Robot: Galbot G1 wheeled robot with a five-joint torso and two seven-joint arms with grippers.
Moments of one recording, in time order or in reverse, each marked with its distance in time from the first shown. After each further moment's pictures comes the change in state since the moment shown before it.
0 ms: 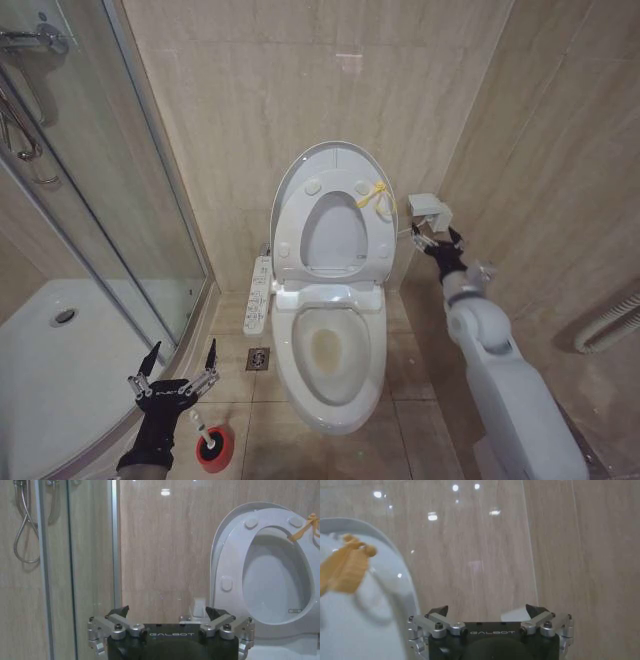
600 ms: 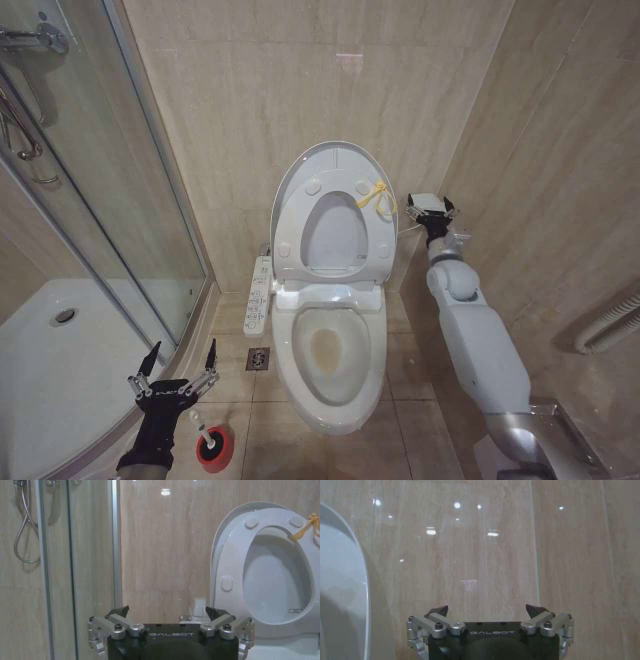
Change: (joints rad) left arm 0.000 0.000 0.000 0.000 0.000 0.000 0.000; right arm 0.274 0.056 -0.050 -0.349 -0.187 0.169 -0.046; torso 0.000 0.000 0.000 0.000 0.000
